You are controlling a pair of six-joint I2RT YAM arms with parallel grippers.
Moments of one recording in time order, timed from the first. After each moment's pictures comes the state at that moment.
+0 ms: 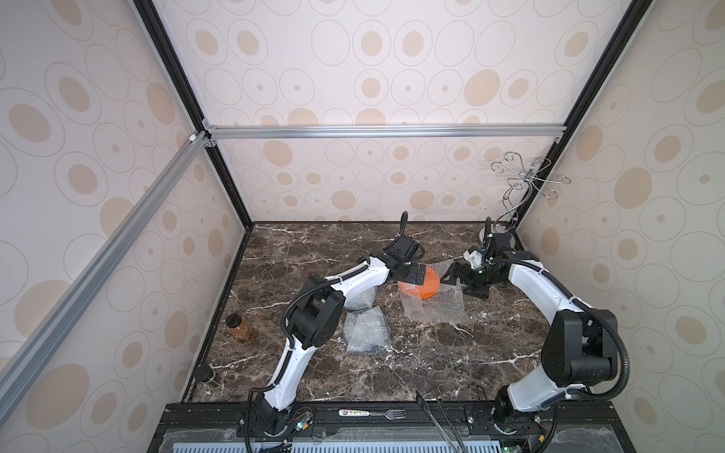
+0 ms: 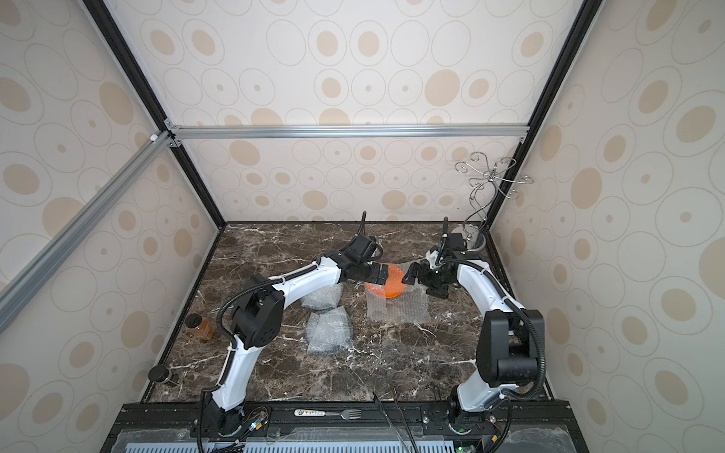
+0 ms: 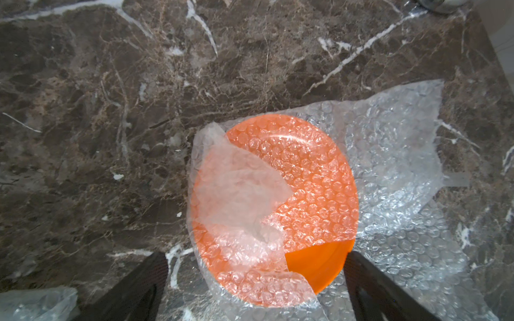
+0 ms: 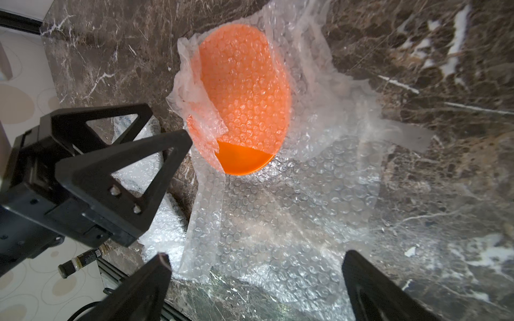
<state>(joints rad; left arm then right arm) -0.75 2.24 1.87 -0.54 -0.04 -0.42 0.03 1.59 1.21 -0.84 -0.48 0.31</state>
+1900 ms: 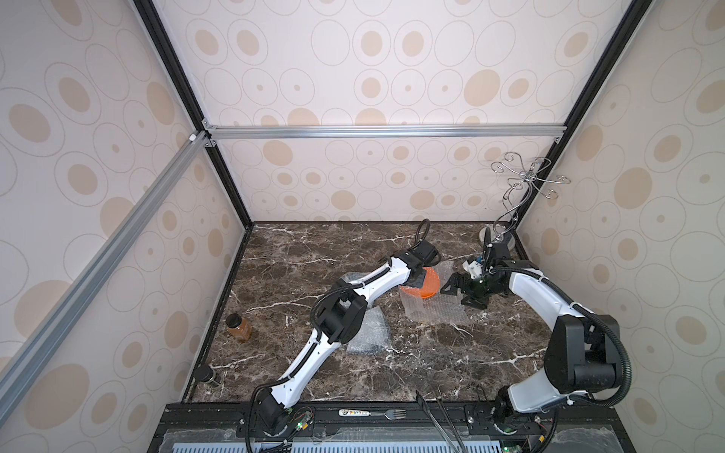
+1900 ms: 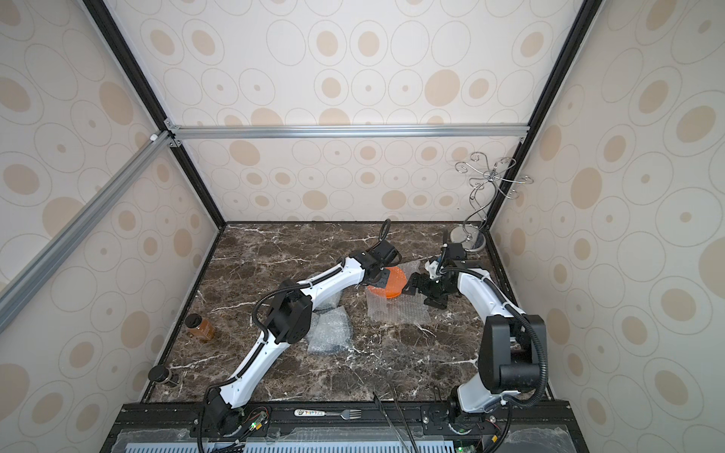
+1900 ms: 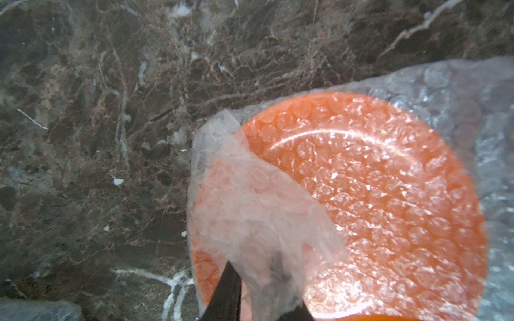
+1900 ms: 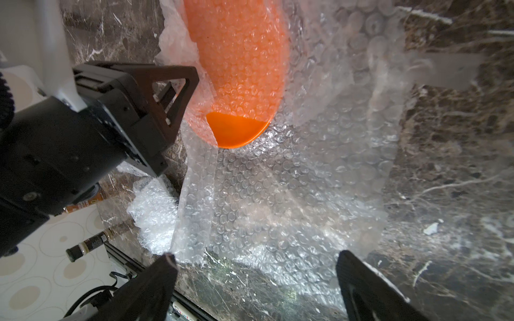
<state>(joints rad) -0.80 2.54 2.31 -0.89 -0.26 -0.42 0.03 1.55 1.10 -0.81 -0.53 0.33</state>
